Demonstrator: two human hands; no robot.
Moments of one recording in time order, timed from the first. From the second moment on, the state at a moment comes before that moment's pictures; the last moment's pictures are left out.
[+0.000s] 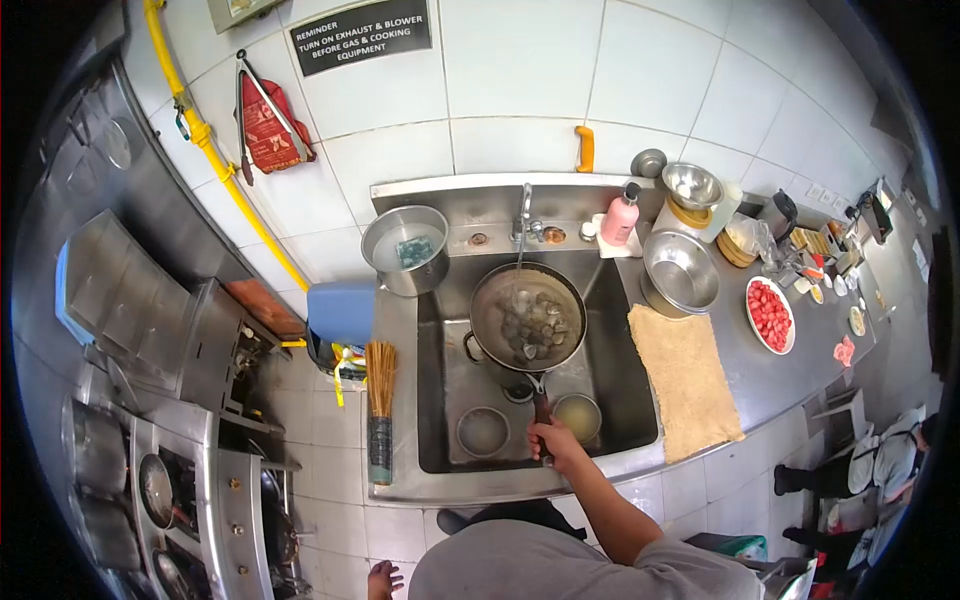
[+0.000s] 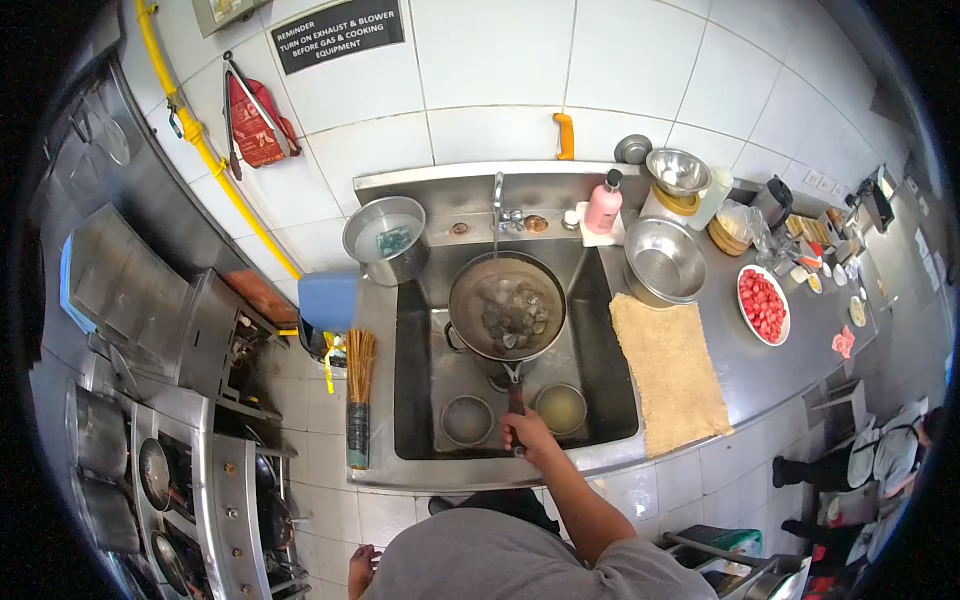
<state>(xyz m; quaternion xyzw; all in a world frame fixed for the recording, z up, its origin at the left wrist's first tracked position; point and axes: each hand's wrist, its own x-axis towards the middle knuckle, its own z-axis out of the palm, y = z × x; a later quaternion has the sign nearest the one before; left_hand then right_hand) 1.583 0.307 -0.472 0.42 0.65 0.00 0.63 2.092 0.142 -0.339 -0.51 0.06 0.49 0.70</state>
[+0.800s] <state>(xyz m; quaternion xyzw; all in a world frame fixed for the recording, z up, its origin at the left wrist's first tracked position) 1.563 0.216 -0.493 0.35 0.70 0.06 0.62 2.150 0.174 -0.281 -0.54 -0.01 0.33 0.78</state>
